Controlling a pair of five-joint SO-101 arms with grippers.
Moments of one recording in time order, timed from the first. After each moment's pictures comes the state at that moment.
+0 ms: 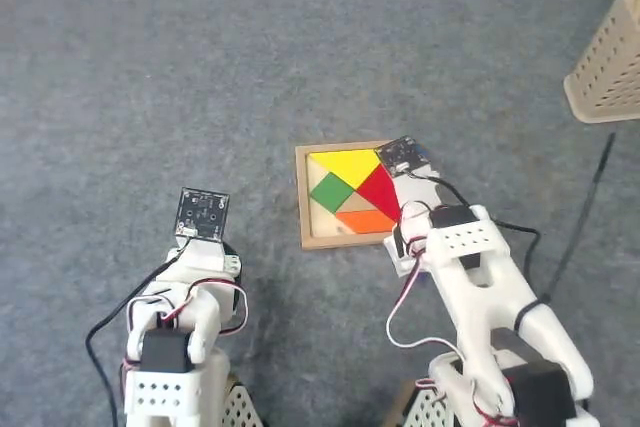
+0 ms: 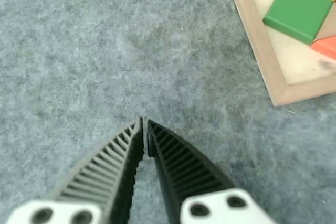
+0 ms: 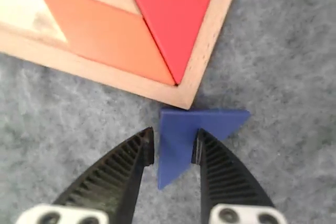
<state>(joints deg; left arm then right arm) -3.7 -102.7 96.9 68.5 -1.3 -16.7 -20.5 56.9 51.0 10.1</state>
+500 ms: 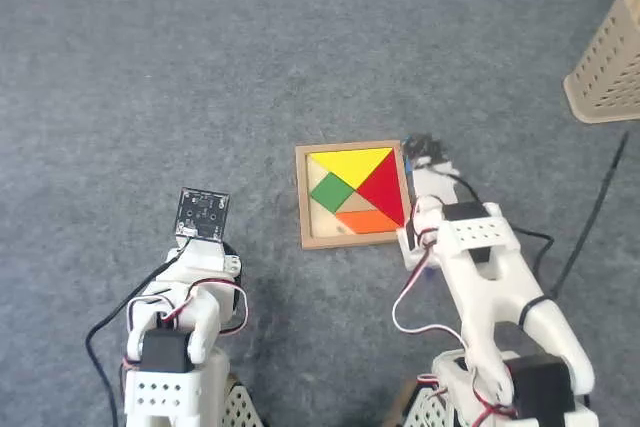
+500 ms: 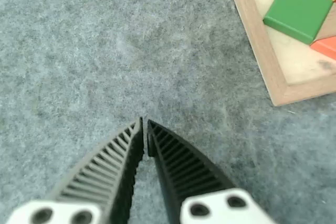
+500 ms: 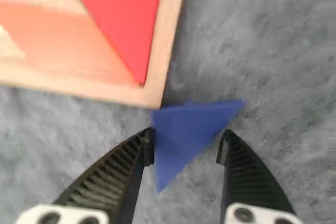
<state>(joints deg) -3.7 -102.7 96.9 68.5 -1.3 -12.6 -19.1 54.6 50.5 4.4</state>
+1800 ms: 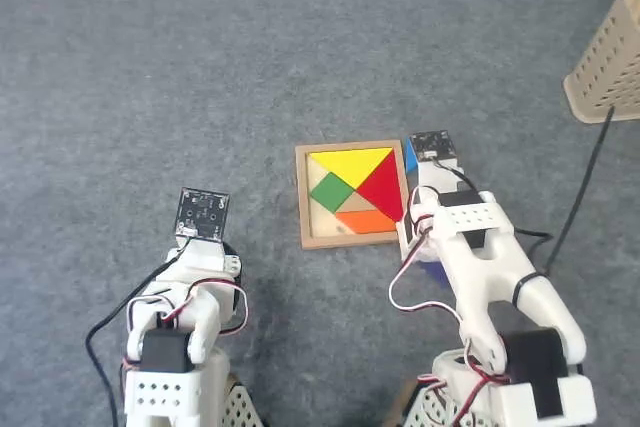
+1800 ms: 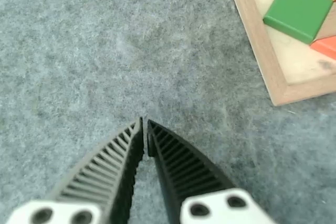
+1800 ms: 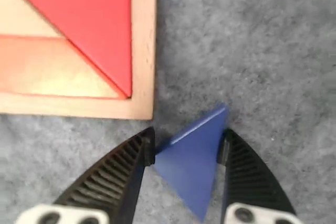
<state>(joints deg) -3.7 -102.7 96.9 68.5 -1.3 -12.2 -10.9 51.4 51.3 1.0</state>
